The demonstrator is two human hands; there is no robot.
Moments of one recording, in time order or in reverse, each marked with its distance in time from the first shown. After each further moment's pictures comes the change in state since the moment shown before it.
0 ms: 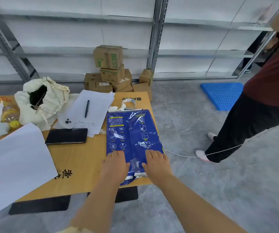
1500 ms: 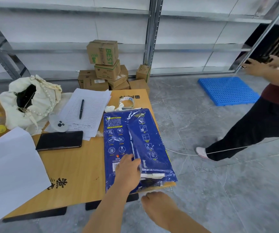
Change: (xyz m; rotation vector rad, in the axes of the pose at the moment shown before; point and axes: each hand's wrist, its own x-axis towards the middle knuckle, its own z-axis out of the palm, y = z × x) left_hand 0.033 0.014 0.037 -0.170 -0.068 0.211; right_hand -0.042 -0.004 0.057 -0.119 -0.190 -0.374
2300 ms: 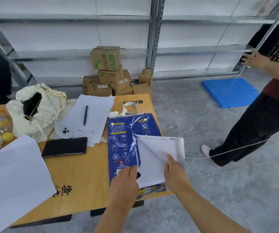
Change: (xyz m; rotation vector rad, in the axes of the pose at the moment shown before) left_hand -0.030 -0.010 -0.001 0.182 0.167 0.000; right_hand 0.035 0.058 -0.047 0.675 0.313 0.661
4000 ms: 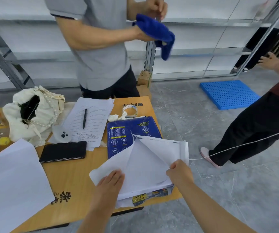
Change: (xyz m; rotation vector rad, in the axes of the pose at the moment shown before) left_hand 0.012 -0.077 0.012 0.171 -0.049 0.236; right_hand 0.027 -0.006 -0.011 0.214 -0.003 0.324
